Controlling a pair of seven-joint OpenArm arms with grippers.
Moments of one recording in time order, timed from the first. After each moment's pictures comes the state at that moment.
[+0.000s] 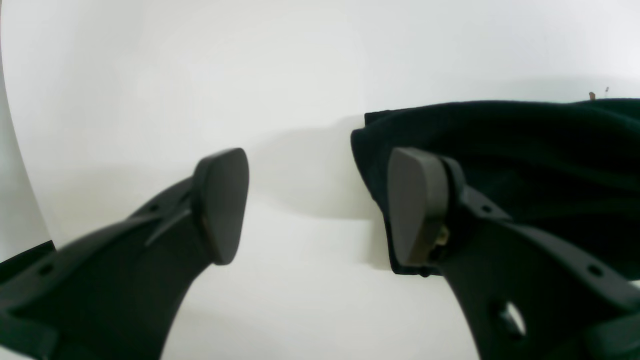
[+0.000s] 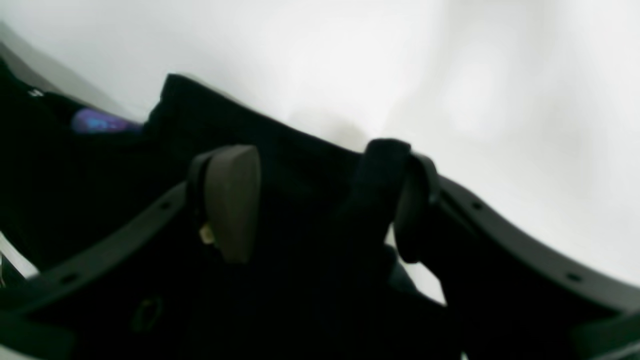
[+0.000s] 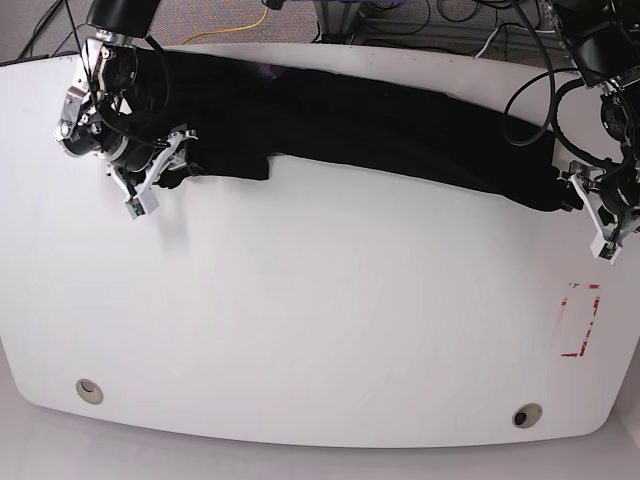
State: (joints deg) left arm -4.0 -25.1 -28.7 92.1 -23.8 -41.9 75.8; right arm -7.6 13.9 23.5 92.1 36.6 40.0 -66.2
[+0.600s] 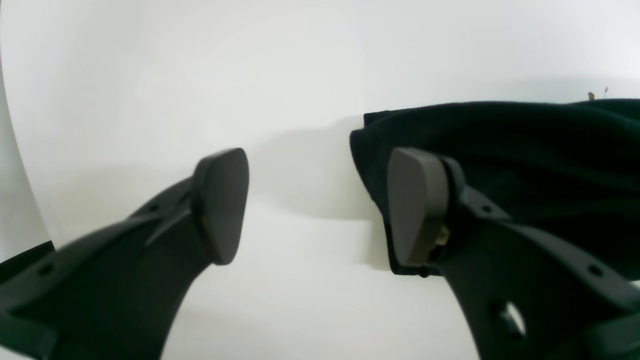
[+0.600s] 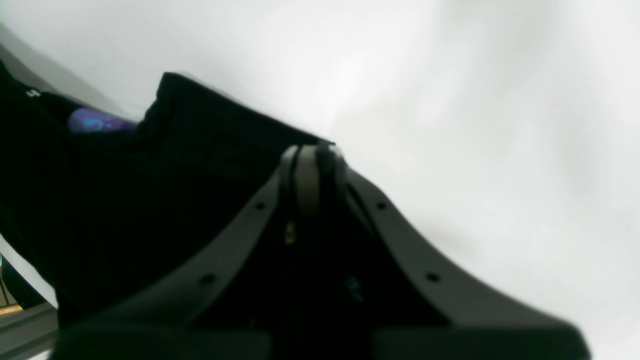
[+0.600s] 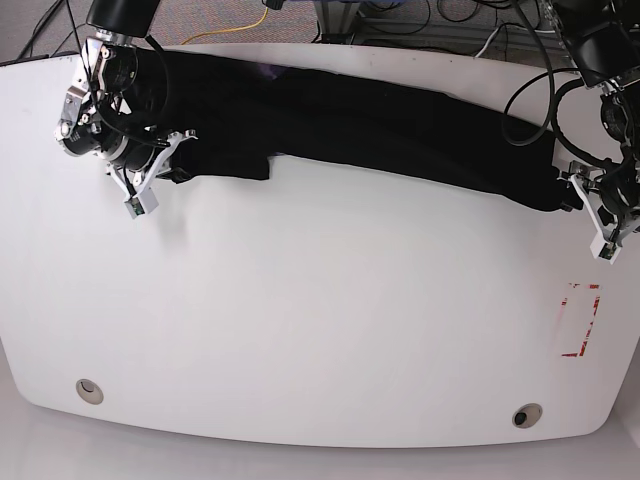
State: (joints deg) left arm -4.0 -25.1 -28.7 92.0 -23.8 -41.9 75.8; right arm -7.7 13.9 23.5 92.1 36.6 40.0 -66.2
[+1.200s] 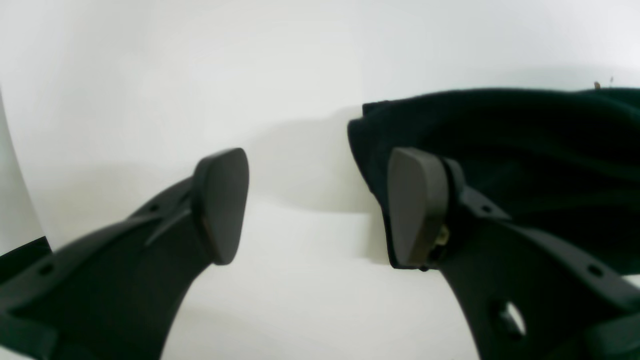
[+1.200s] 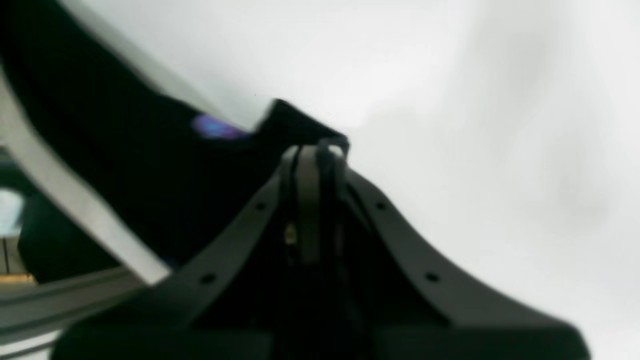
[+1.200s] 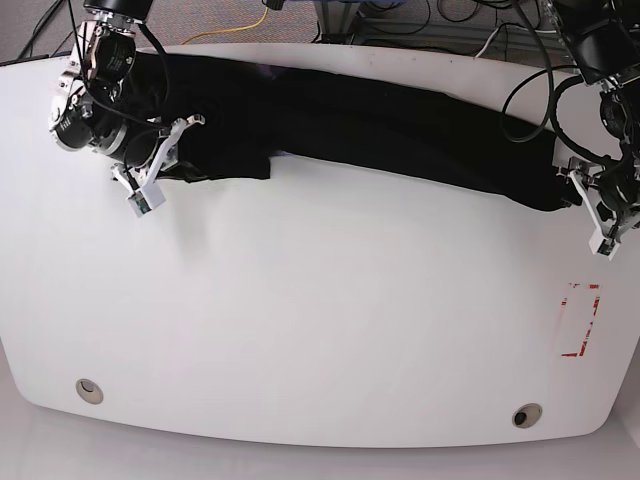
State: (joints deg) left arm -3.3 -25.0 -28.5 92.0 -23.6 -41.9 75.8; right arm -12.3 14.2 23.5 106.1 49.9 40.0 -74.3
